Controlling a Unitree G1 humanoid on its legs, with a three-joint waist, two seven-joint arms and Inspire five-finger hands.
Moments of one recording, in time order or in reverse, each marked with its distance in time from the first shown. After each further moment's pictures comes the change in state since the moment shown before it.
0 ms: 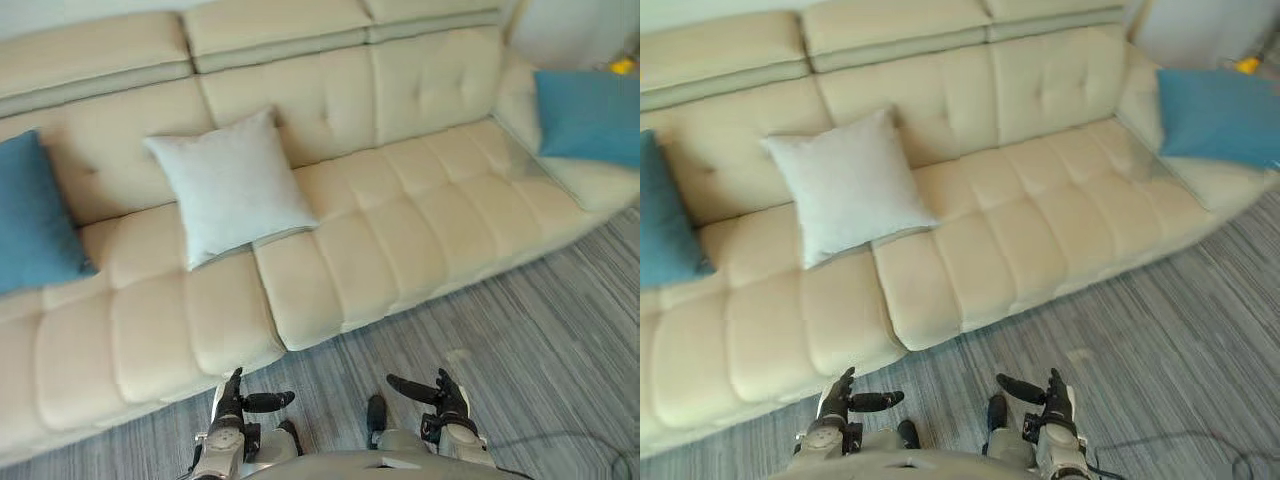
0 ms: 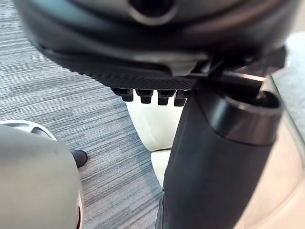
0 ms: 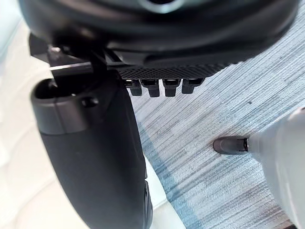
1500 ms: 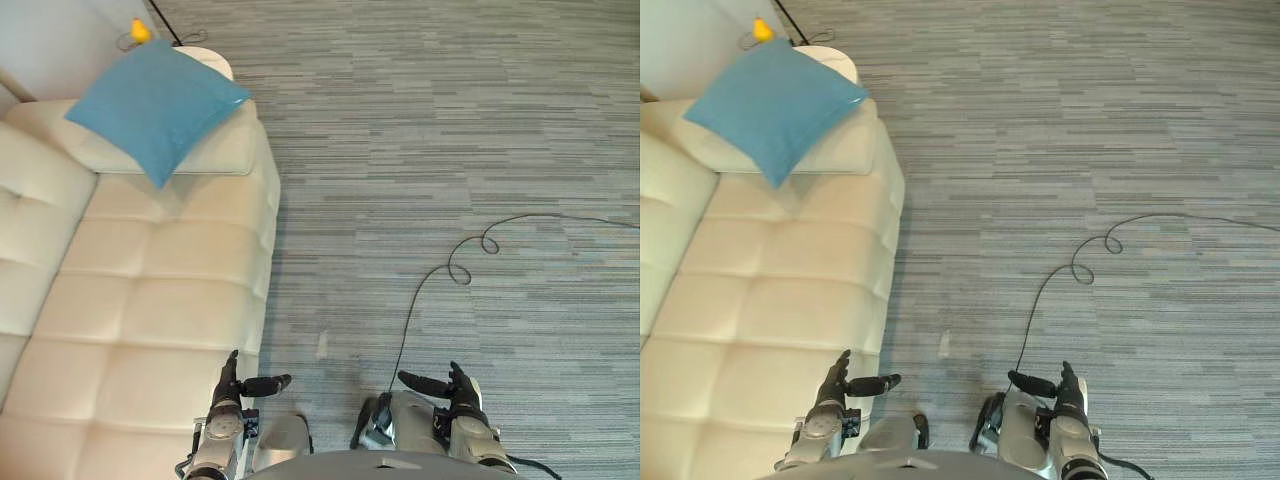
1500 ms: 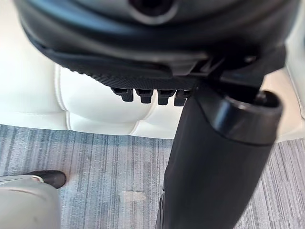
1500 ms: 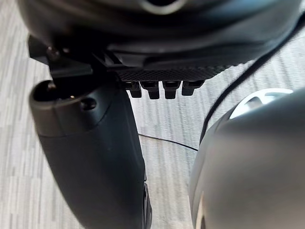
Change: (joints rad) left arm 0.000 -0.004 -0.021 -0.085 -0.004 0.002 0.025; right arm -0.067 -0.071 0.013 0.053 -0.034 0.025 -0.028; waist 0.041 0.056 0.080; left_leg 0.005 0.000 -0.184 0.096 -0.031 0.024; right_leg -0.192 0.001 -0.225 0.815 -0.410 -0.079
